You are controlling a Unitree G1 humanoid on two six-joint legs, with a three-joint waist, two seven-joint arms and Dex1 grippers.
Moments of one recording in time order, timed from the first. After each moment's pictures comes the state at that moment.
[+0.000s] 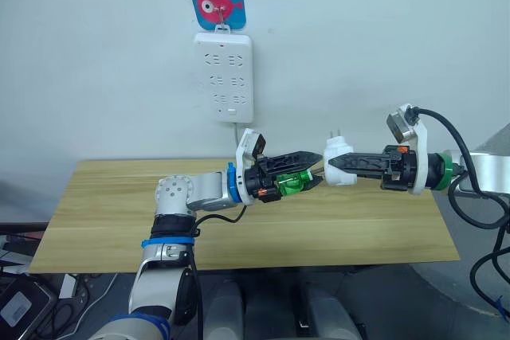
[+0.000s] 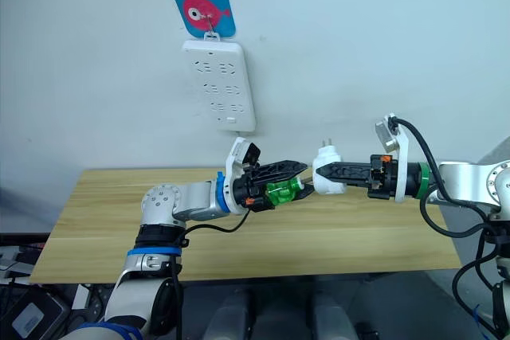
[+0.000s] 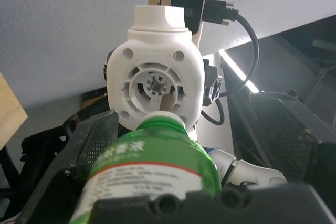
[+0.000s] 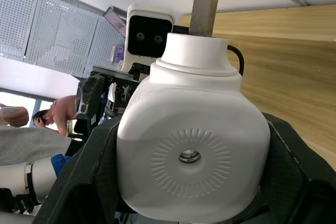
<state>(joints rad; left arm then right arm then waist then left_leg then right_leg) -0.64 0.16 0.16 0.34 -1.63 1.47 -0.28 -0.57 -0.93 -0.02 0.02 1.95 1.30 0.13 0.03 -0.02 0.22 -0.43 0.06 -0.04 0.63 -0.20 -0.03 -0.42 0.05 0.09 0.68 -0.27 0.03</state>
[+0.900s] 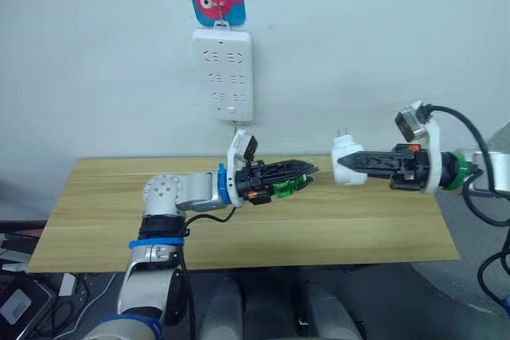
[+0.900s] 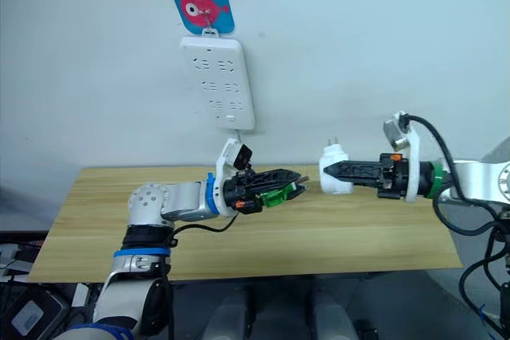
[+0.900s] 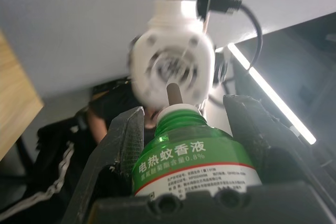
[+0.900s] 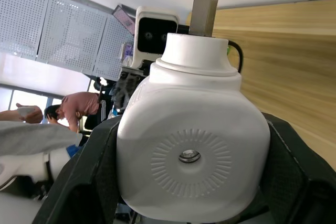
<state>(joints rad) -0.60 0.29 0.16 0.31 -1.64 1.53 -0.32 -0.57 -1.02 -0.07 0.09 1.95 1.37 0.26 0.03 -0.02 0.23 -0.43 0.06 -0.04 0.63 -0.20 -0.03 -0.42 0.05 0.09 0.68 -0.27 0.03</state>
